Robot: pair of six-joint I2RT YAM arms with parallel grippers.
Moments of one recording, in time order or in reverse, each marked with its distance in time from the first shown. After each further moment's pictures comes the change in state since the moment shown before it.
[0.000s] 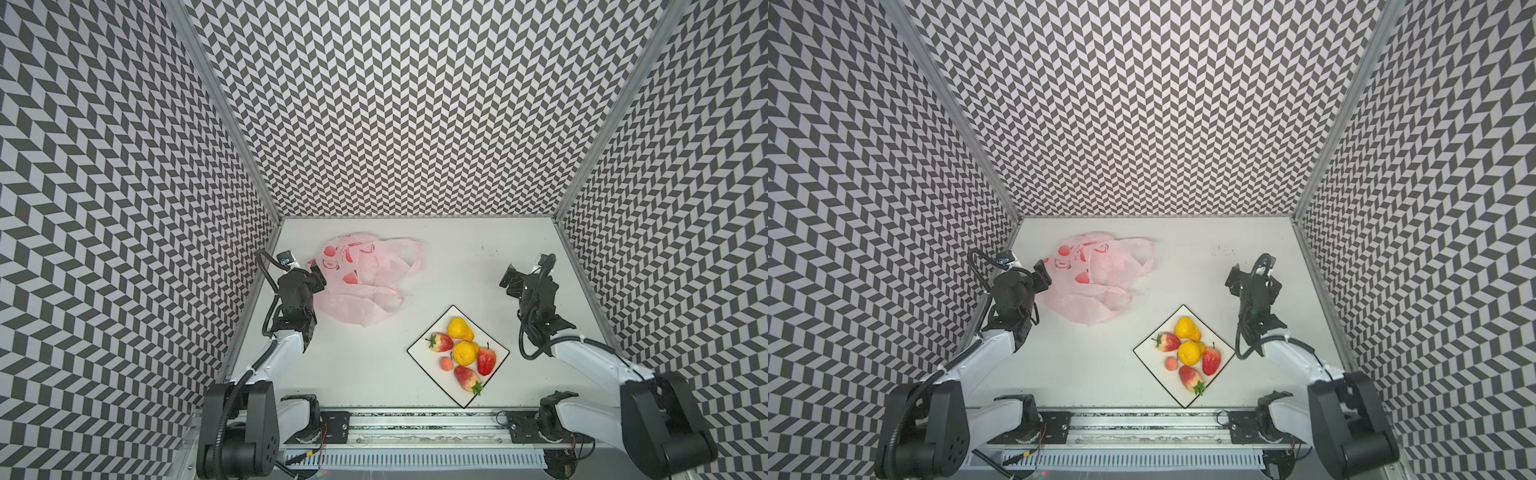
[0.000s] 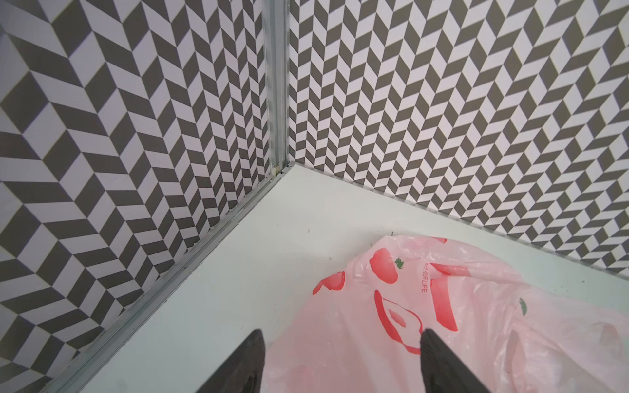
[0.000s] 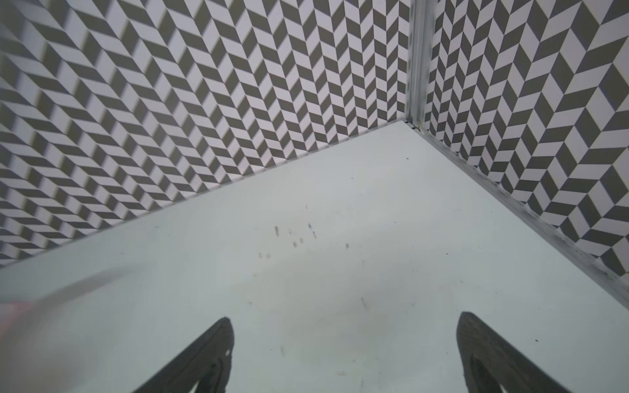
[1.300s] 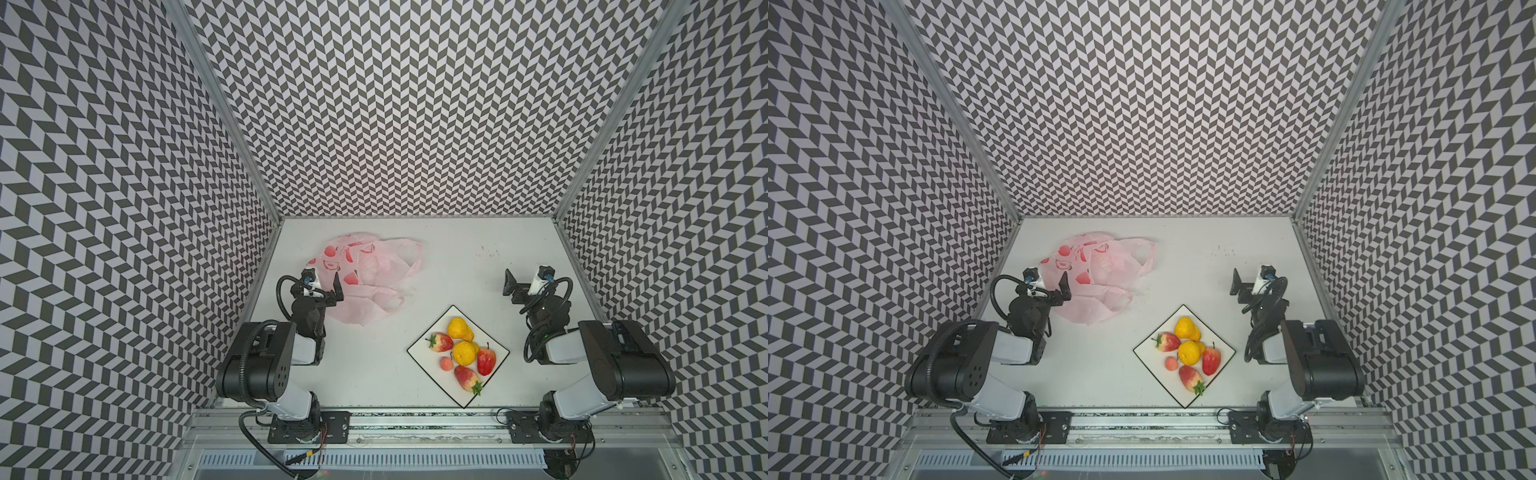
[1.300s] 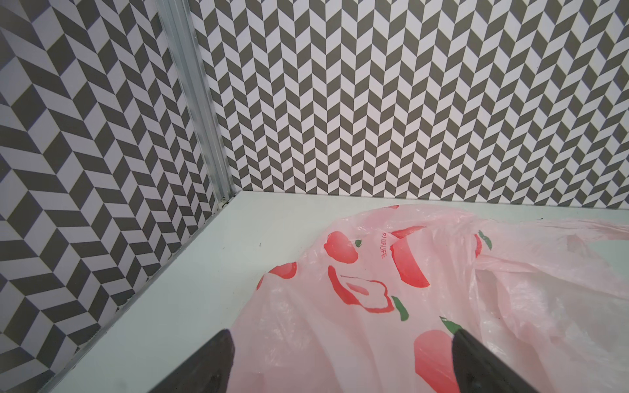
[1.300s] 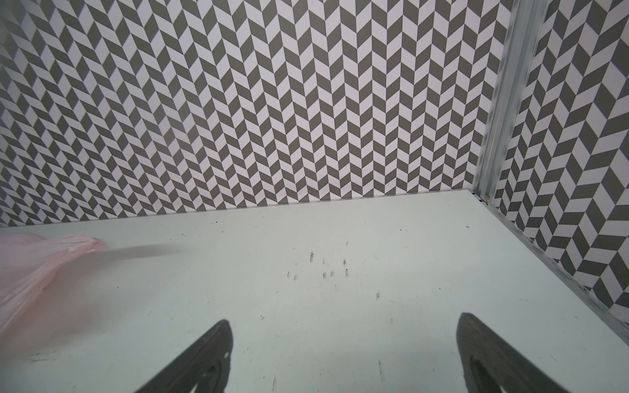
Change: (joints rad) left arm -0.045 0.367 -0.222 0.756 0.138 0.190; right arm -0.207 0.296 -0.253 0.890 -0.480 -0.221
